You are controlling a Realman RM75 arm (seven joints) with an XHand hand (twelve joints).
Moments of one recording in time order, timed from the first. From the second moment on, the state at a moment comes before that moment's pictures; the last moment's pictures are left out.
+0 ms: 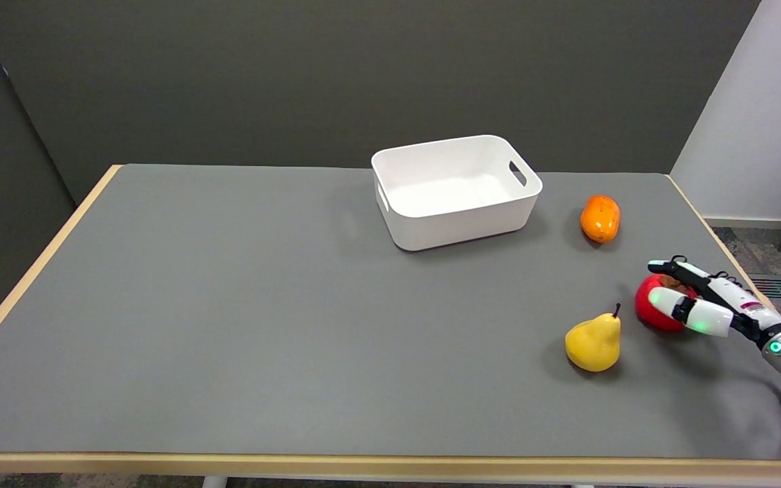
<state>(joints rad) 0.04 -0.26 0.06 -1.15 -1.34 1.23 0.72</state>
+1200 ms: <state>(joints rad) 0.05 -0.28 0.17 -1.17 -1.37 1.28 0.67</state>
